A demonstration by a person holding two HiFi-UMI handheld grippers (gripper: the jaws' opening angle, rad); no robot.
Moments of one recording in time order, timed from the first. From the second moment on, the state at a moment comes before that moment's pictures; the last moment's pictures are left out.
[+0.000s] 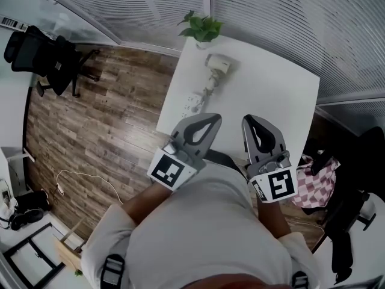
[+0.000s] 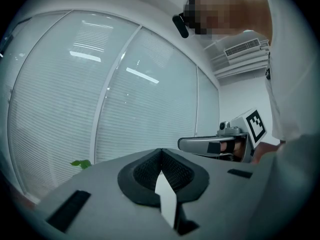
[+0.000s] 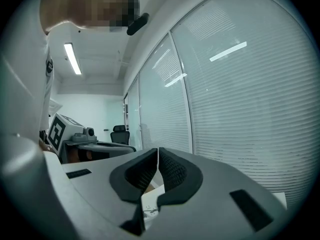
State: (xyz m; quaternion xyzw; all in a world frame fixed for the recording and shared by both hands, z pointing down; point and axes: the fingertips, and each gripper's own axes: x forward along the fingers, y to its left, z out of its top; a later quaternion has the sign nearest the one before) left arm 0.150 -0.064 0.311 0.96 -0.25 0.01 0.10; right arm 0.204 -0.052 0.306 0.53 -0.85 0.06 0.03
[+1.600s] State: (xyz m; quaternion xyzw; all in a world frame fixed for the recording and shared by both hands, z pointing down) left arm 0.085 -0.093 0.432 0.95 -0.27 0.15 0.05; right arm 0.130 -0.086 0.422 0.48 -0.87 0.08 0.10
